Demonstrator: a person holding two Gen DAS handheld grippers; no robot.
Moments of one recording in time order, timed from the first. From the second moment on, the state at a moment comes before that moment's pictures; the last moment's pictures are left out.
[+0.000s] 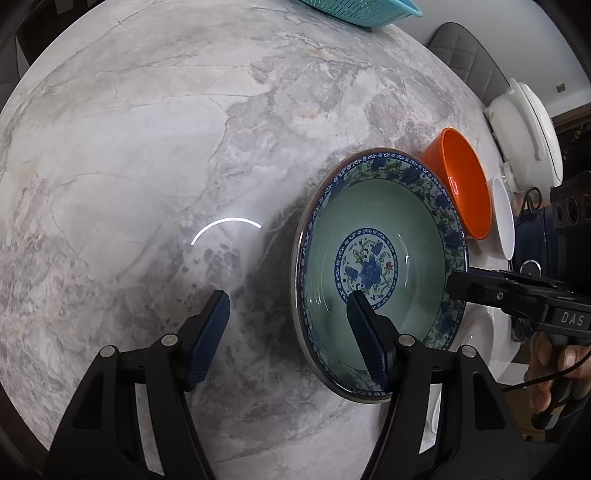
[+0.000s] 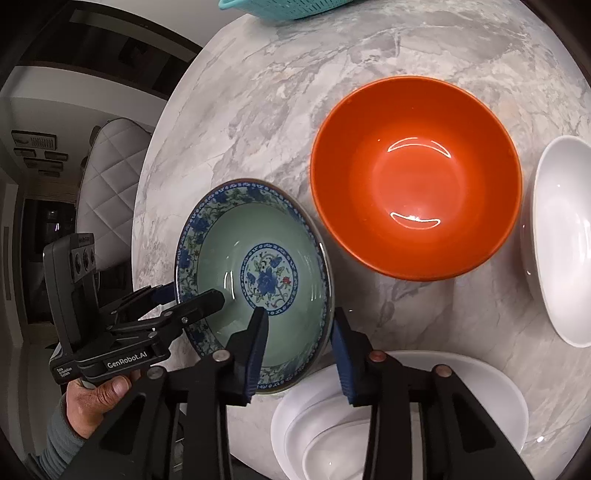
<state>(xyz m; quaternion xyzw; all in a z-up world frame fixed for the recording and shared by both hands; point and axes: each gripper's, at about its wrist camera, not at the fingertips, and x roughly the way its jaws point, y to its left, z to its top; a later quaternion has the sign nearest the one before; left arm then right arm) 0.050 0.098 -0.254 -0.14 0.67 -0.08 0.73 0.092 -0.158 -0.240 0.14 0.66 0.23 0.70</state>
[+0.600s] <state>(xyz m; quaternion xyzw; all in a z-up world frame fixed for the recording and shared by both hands) 0.043 0.091 -0.245 -0.13 0.66 -0.09 0.73 0.091 -0.156 -0.244 0.14 0.65 0.22 0.72</state>
